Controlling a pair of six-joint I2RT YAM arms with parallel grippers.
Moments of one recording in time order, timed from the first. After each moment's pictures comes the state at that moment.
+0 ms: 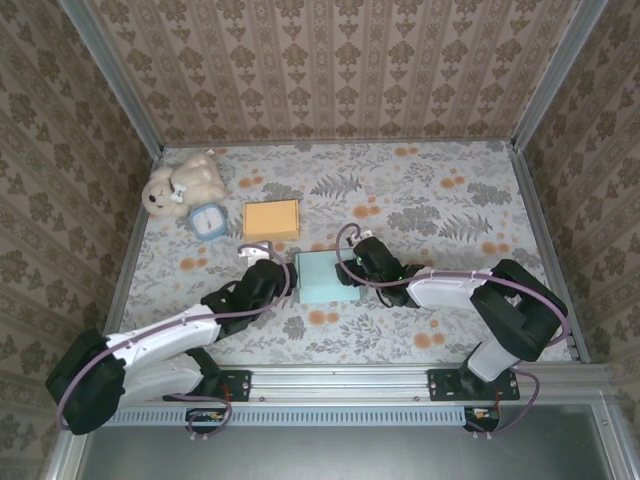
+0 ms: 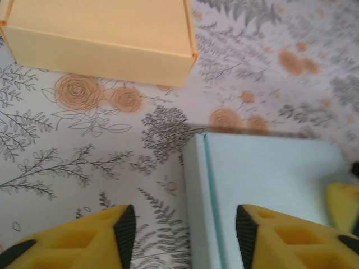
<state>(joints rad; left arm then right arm) -0.87 1.02 0.42 -0.06 -0.38 -0.79 0.75 1.58 0.66 0.18 0.20 0.34</state>
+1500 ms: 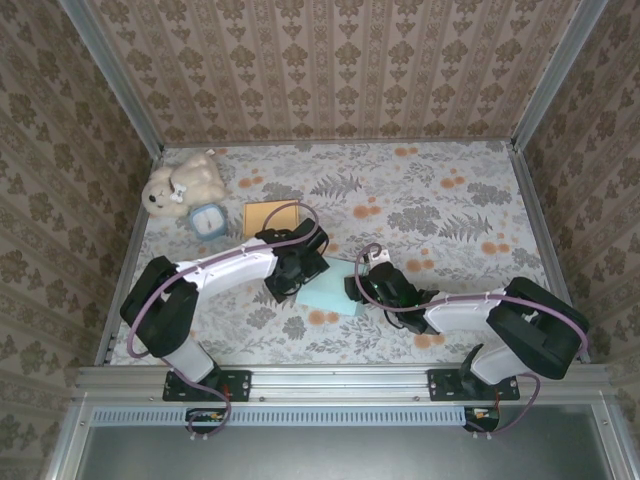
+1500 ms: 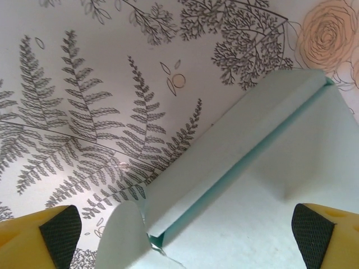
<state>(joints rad) -0.84 1.61 1.05 -0.76 -0.07 -1.37 0.81 1.45 0.42 0.39 0.26 0.49</state>
